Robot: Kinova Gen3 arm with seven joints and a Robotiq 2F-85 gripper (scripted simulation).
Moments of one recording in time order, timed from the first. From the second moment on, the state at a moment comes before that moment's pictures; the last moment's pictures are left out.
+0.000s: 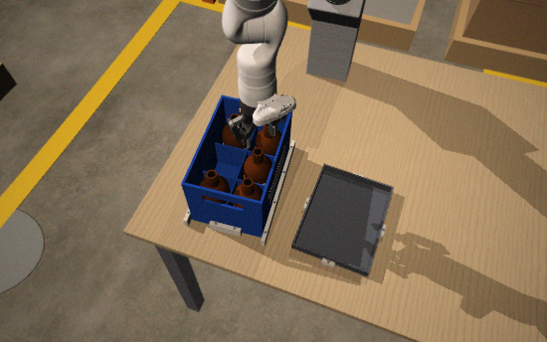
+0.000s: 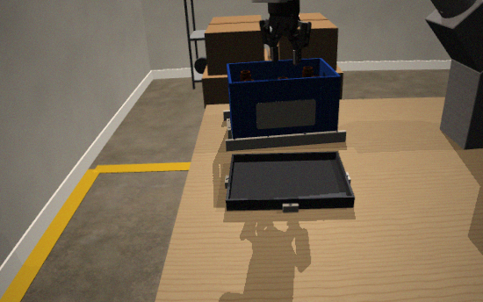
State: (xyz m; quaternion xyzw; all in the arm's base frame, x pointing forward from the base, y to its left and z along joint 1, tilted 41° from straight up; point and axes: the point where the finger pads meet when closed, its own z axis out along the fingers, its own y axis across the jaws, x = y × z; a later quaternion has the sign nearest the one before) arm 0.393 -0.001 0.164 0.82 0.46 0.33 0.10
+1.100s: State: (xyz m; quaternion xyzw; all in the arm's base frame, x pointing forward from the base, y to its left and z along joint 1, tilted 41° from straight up) arm 0.380 -0.006 0.188 0.82 0.45 0.34 0.10
